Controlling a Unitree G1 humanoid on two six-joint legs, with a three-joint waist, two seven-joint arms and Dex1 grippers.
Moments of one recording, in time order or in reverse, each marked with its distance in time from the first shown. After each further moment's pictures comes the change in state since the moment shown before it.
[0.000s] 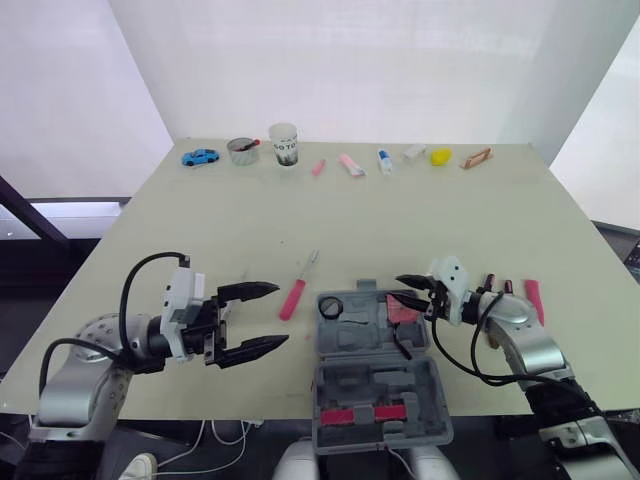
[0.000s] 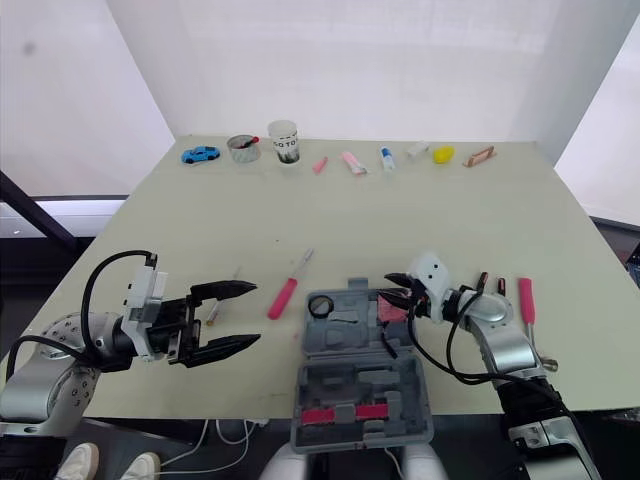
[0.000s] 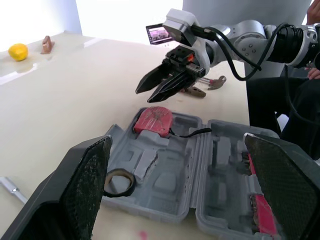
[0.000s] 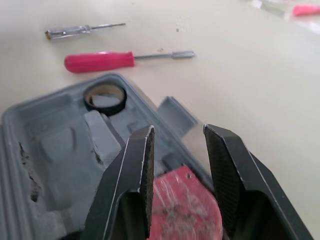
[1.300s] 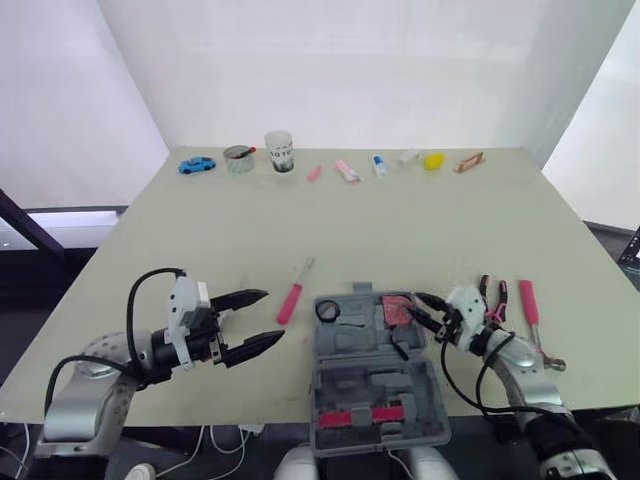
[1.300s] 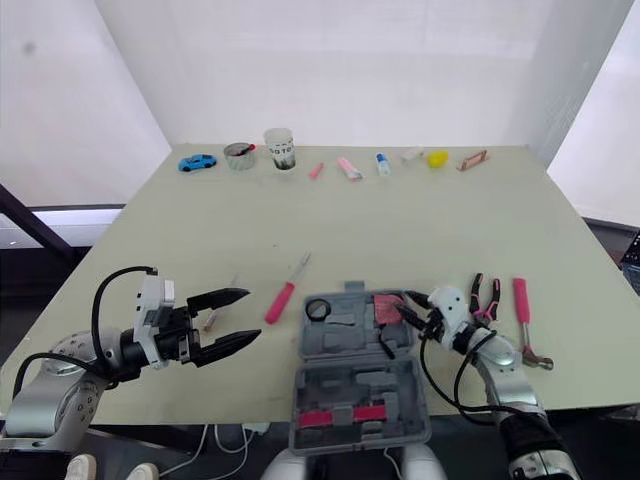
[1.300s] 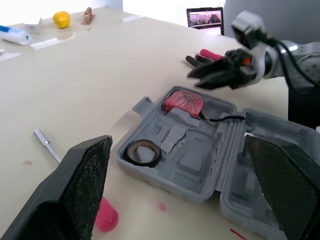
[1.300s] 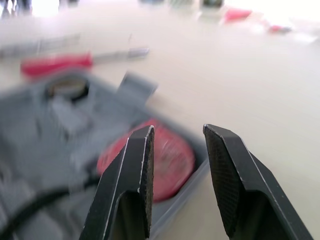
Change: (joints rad) left arm 0.094 -0.058 0.044 0.049 0.041 0.026 0.147; right arm 0.210 0.020 -0.112 -0.038 0.155 -0.256 -0.130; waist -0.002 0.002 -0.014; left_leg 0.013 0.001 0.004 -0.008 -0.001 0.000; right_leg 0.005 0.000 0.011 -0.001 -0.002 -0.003
